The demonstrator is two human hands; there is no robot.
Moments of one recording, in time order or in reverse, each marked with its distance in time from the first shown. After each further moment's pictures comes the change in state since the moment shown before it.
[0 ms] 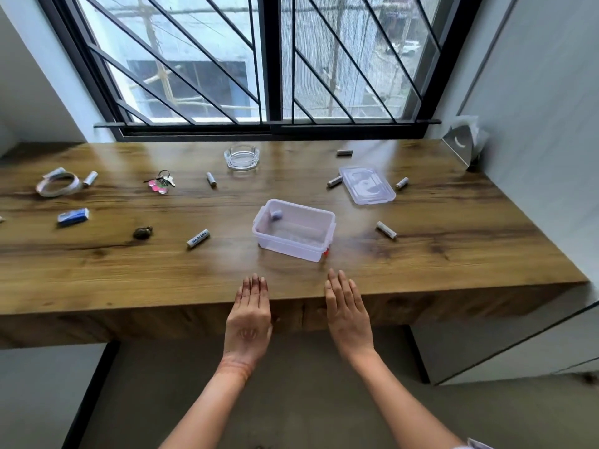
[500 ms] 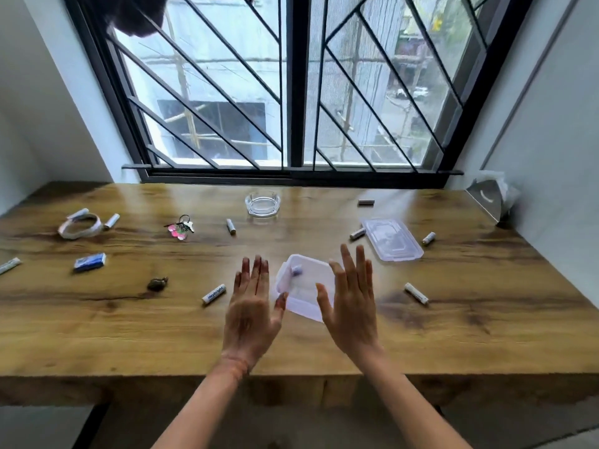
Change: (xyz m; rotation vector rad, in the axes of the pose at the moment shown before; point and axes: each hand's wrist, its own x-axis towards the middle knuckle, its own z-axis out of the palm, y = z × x) left_hand 0.095 -0.043 -0.054 -0.299 0.273 -0.129; right_hand 0.137 -0.023 -0.055 0.306 0.239 0.027
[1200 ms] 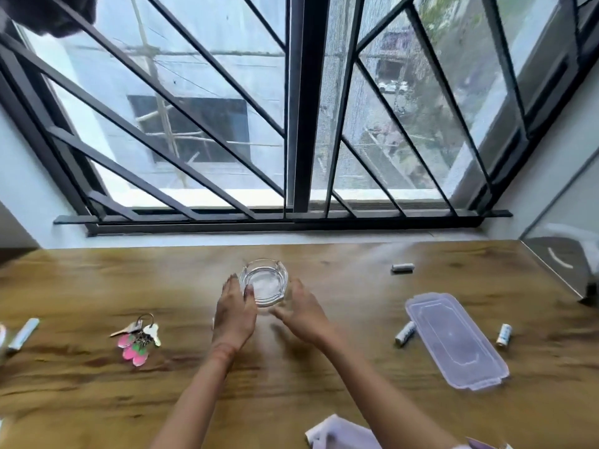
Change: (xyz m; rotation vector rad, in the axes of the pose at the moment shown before) left_hand 0.267 -0.098 0.086 -0.436 -0.233 -0.497; right_hand 0.233 0.010 0.199 0.454 -0.642 0.441
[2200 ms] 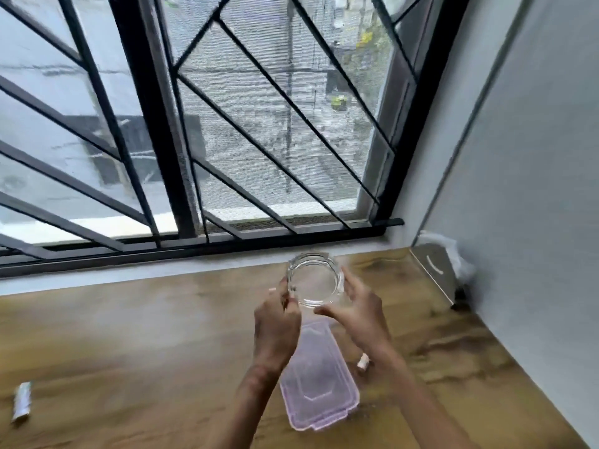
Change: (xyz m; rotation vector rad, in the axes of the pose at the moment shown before) left_hand -0.088 0.228 0.184 -0.352 -0.091 0.222; right_hand -0.065 0.174 -0.258 0.249 0.443 0.005
